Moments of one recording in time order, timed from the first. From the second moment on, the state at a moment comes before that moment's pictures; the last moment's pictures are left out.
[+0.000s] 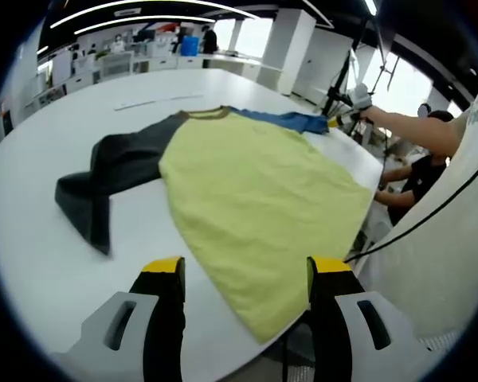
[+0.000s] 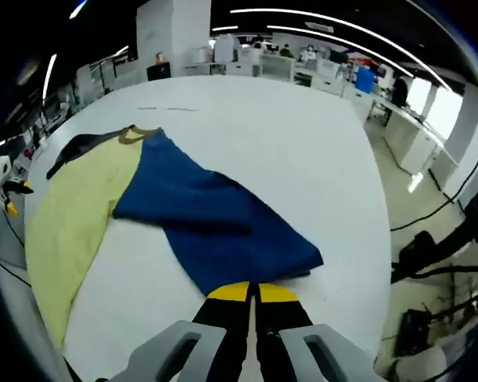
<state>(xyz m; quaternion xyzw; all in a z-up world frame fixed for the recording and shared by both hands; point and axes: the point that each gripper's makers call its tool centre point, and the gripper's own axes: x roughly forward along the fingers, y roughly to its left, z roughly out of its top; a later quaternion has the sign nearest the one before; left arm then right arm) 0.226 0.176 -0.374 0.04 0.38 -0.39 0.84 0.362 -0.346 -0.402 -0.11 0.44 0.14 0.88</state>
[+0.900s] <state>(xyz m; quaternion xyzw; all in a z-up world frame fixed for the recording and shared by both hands) 0.232 0.173 -0.371 0.04 0.38 -0.39 0.84 0.378 -0.364 -0.386 -0.22 0.48 0.17 0.83</state>
